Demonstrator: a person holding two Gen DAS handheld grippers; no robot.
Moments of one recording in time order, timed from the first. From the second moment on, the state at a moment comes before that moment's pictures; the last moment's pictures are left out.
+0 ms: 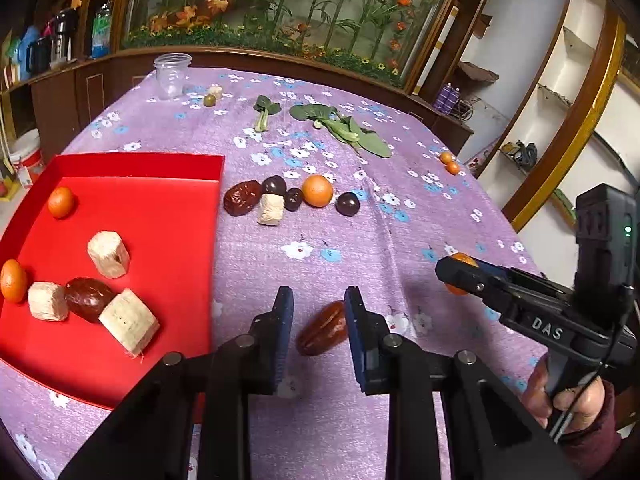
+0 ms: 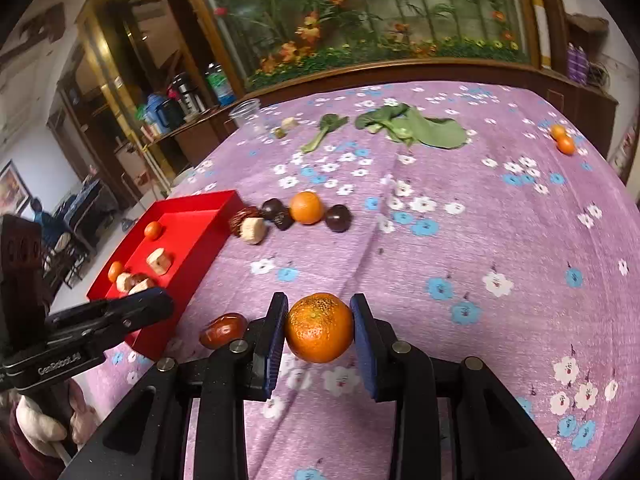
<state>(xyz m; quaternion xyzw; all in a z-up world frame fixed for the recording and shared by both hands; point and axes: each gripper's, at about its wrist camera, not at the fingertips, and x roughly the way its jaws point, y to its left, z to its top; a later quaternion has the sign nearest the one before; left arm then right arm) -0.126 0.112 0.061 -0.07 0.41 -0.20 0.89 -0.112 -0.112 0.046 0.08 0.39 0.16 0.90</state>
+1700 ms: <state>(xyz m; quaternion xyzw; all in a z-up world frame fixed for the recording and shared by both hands) -0.111 0.222 0.058 -0.14 0.39 -0.11 0.90 -0.082 -0.019 0.042 0.05 0.41 0.25 0.87</state>
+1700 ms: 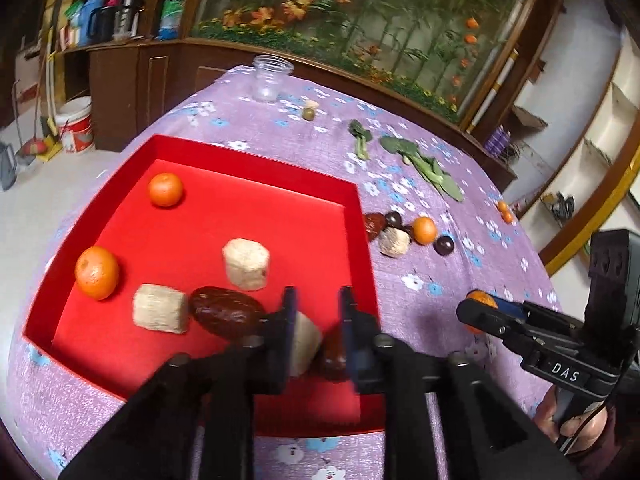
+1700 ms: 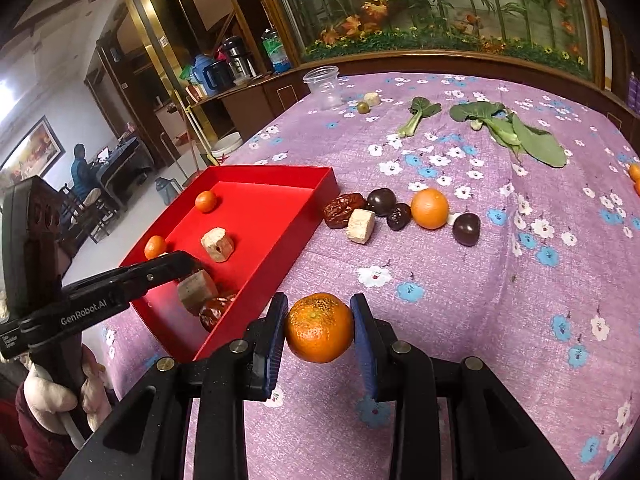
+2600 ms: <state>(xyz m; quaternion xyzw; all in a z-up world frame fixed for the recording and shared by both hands) -0.112 0.257 0.057 -0.07 0.39 0.07 0.92 -0.025 0.088 0.024 0.00 0.43 0.30 0.85</state>
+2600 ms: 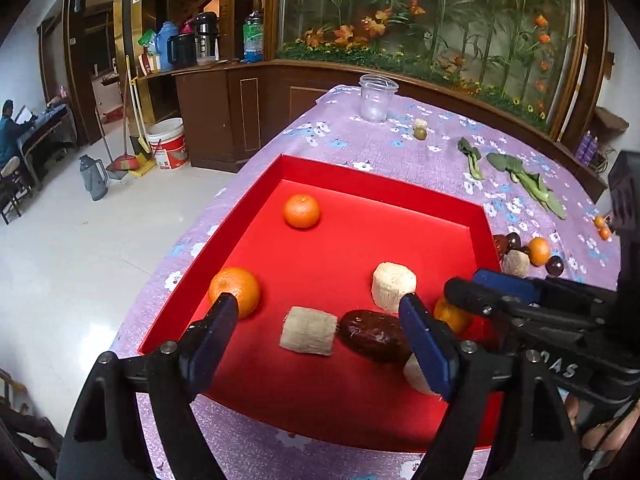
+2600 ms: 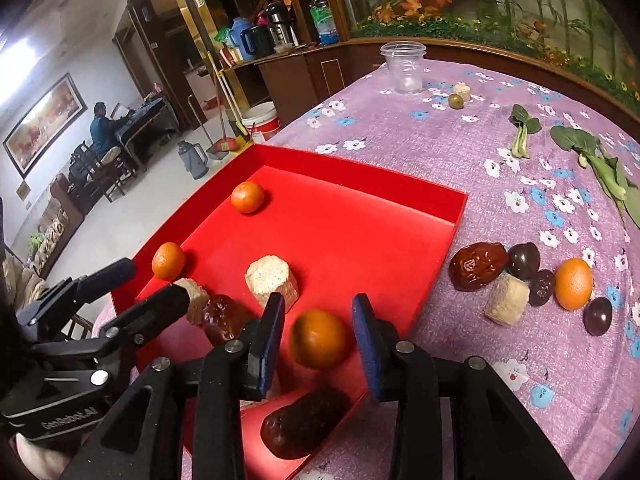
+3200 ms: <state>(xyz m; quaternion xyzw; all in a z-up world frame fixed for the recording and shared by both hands) -0.124 0.211 0.075 0.01 0.37 0.08 0.93 -0.049 0.013 0.050 0.05 0.40 0.26 0.88</state>
